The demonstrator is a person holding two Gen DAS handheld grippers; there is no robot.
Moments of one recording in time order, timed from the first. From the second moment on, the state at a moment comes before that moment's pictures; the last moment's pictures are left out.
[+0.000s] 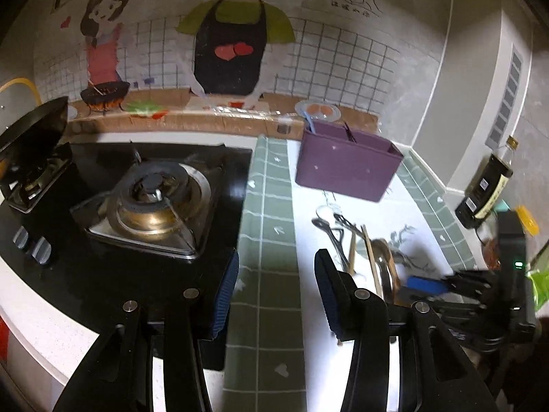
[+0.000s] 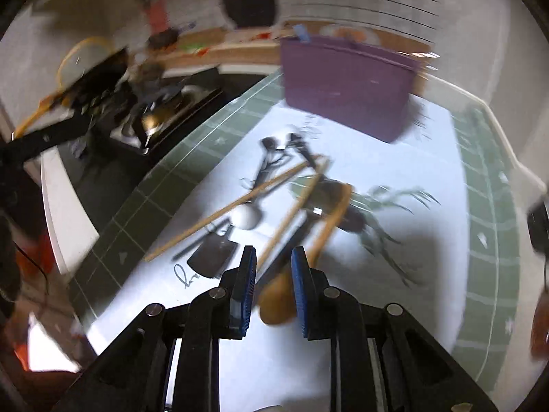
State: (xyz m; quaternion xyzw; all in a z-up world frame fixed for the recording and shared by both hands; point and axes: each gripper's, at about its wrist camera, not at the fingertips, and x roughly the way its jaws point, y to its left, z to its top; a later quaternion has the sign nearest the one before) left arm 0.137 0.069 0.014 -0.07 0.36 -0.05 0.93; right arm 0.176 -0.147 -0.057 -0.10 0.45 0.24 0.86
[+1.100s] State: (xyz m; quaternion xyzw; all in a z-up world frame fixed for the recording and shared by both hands) left arm 0.180 0.035 -0.064 -0.10 0.49 -0.10 0.86; right arm 0.240 -0.160 -0.066 -0.01 0.47 0.21 0.85
